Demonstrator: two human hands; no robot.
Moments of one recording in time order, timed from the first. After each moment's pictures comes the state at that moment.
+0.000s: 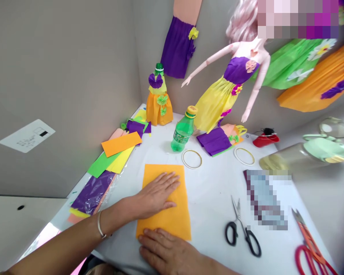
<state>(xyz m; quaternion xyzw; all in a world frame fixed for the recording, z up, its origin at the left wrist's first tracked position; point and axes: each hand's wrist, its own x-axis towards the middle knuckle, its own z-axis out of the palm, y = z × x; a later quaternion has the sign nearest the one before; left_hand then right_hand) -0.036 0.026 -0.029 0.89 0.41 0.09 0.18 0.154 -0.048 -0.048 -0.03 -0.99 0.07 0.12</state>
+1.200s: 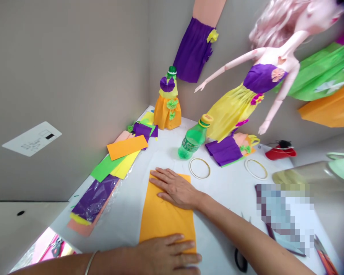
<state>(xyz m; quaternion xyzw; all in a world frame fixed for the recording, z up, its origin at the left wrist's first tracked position) -0.013 -0.050 -0.041 0.96 0.19 0.12 0.18 0.106 0.114 -0.030 -0.11 -0.97 0.21 0.02</state>
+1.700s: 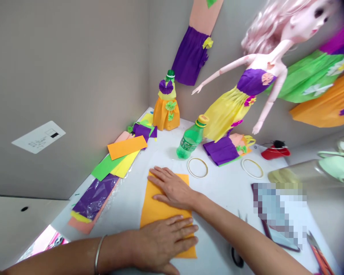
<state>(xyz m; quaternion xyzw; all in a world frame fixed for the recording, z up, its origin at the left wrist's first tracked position) -0.018 -0.029 -0.021 0.91 0.24 0.12 0.32 0.101 0.111 -0.028 -0.14 -0.97 0.19 0.06</state>
